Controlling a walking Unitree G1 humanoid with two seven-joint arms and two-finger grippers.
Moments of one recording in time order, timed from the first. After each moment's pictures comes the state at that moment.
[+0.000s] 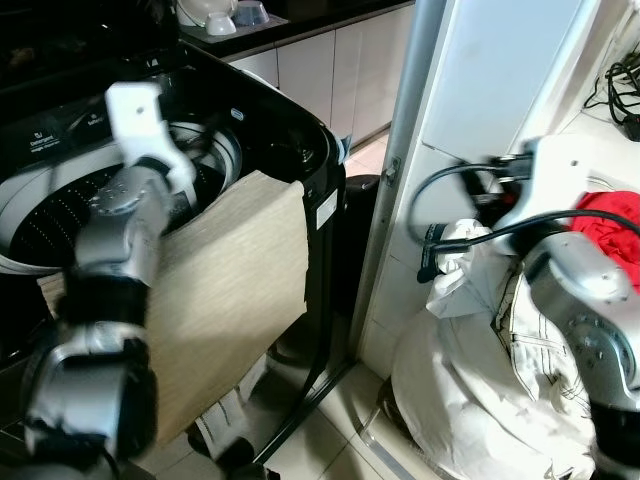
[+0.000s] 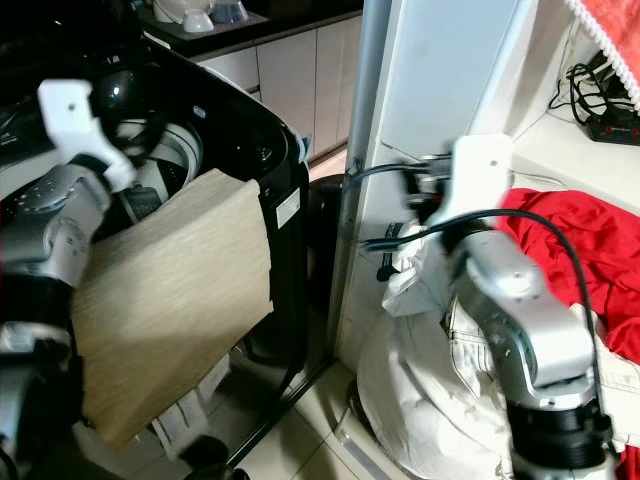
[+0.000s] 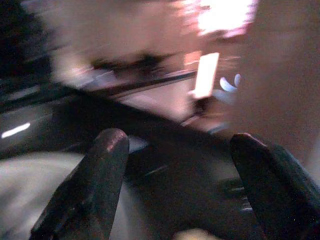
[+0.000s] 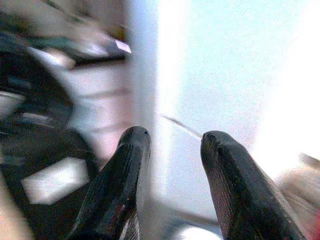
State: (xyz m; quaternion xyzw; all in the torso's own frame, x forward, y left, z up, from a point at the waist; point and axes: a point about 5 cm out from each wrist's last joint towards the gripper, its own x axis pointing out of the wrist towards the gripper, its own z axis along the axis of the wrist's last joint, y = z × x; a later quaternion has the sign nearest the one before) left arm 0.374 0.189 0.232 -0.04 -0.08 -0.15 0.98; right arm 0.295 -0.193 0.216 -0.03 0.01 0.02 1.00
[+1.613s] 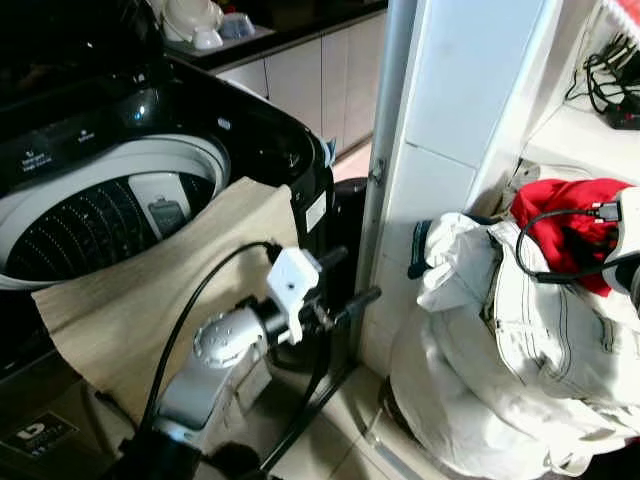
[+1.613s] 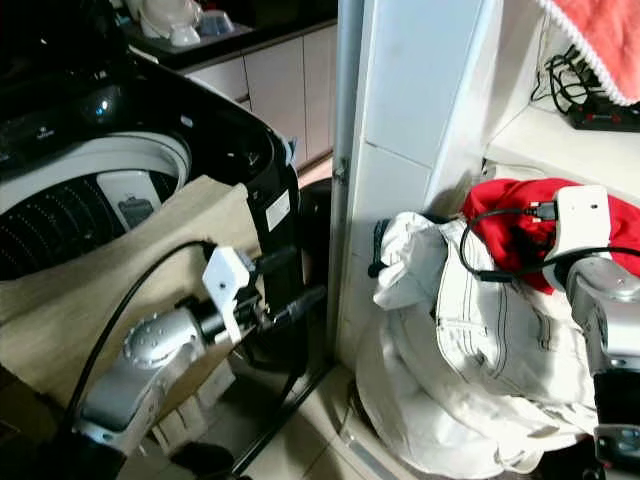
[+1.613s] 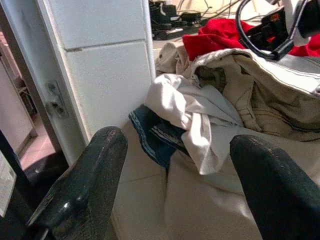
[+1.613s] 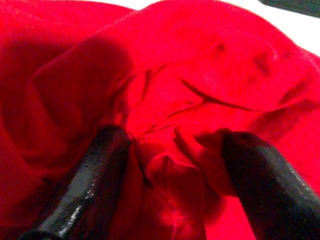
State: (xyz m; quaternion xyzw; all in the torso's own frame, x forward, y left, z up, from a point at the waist) left arm 0.263 0.079 0.118 0.03 -0.03 -0.46 0.89; right arm 0.301 -0.327 0.159 -0.11 0.20 -0.08 0.97
